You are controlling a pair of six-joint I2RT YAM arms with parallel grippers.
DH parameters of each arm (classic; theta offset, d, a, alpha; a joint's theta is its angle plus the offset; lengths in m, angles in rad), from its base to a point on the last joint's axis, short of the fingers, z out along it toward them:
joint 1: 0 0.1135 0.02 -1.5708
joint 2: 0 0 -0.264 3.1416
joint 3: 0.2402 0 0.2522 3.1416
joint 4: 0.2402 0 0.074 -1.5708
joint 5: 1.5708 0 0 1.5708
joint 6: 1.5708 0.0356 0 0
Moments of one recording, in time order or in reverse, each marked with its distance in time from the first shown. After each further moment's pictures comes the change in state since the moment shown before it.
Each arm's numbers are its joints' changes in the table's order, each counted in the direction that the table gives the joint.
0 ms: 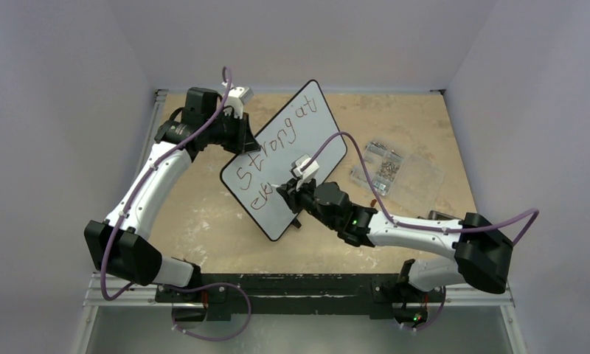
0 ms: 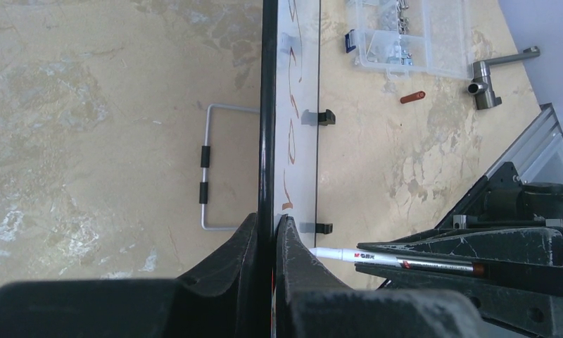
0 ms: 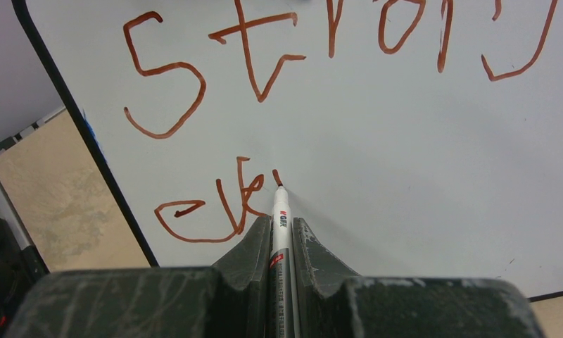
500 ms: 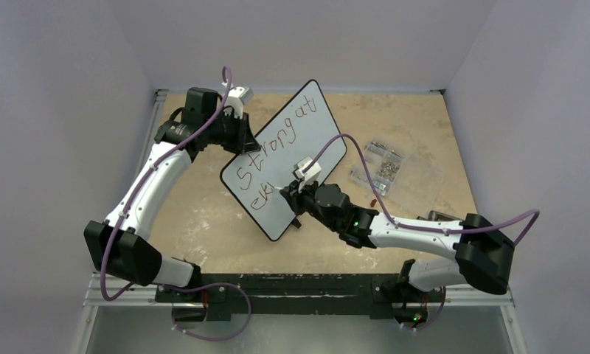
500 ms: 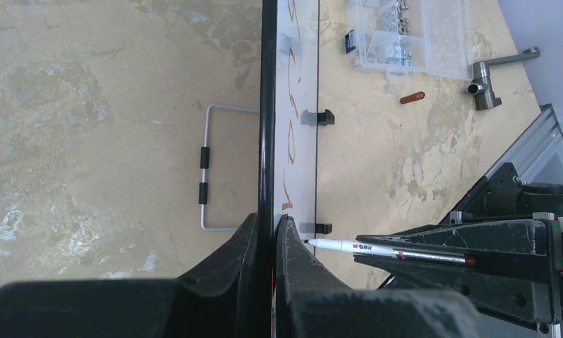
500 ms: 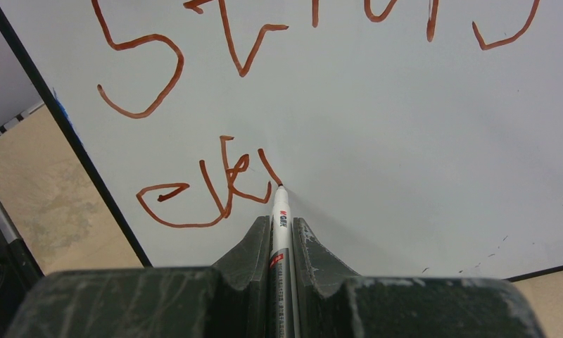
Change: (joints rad) left arm 0.001 -0.001 0.000 0.000 -0.004 0.000; right arm 0.000 -0.011 -0.033 0.005 0.021 0.017
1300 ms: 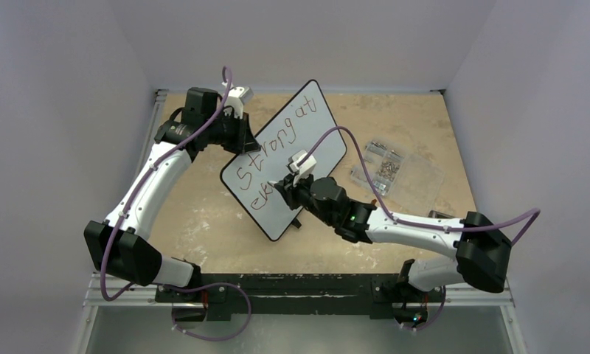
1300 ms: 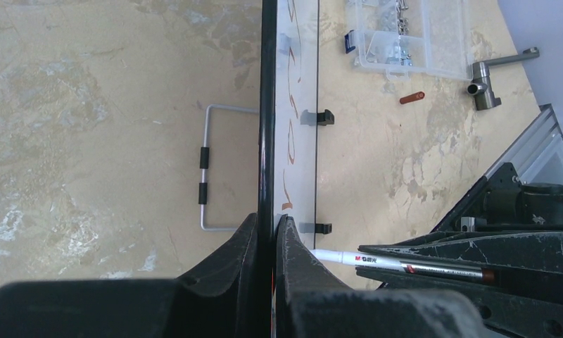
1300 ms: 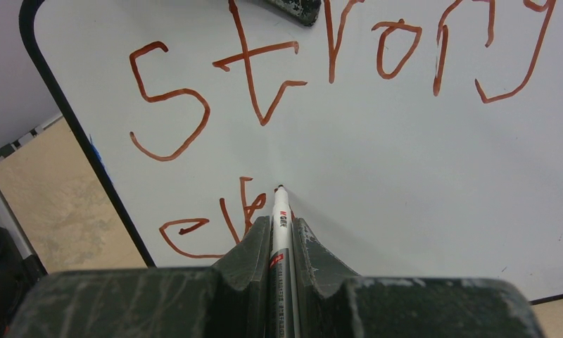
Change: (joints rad) left arm -0.001 0.000 0.000 0.000 0.000 -0.001; right arm 0.000 0.020 0.093 0.057 -0.008 -0.017
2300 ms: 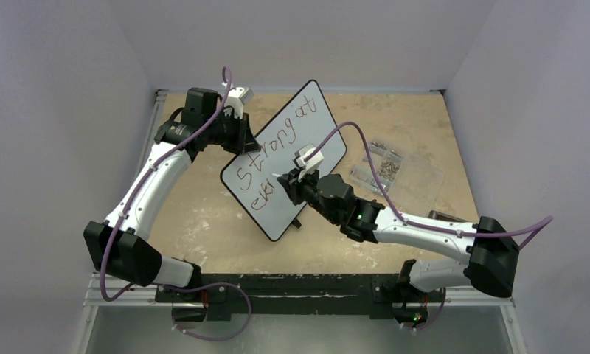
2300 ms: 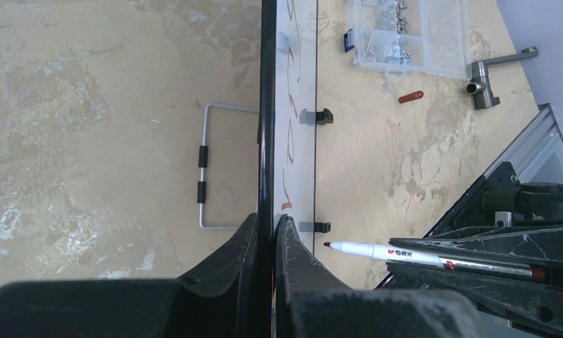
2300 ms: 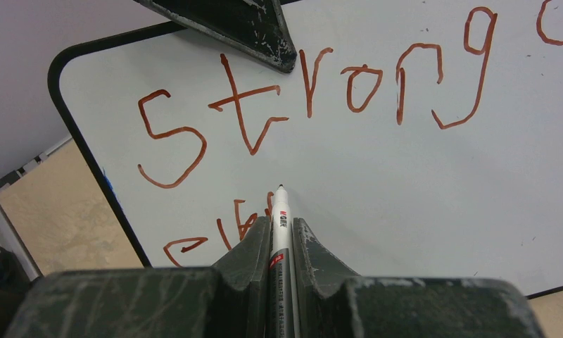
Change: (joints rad) left arm 0.000 -0.003 0.000 0.004 0.001 -0.002; right arm 0.000 -0.065 0.034 0.050 0.038 -0.006
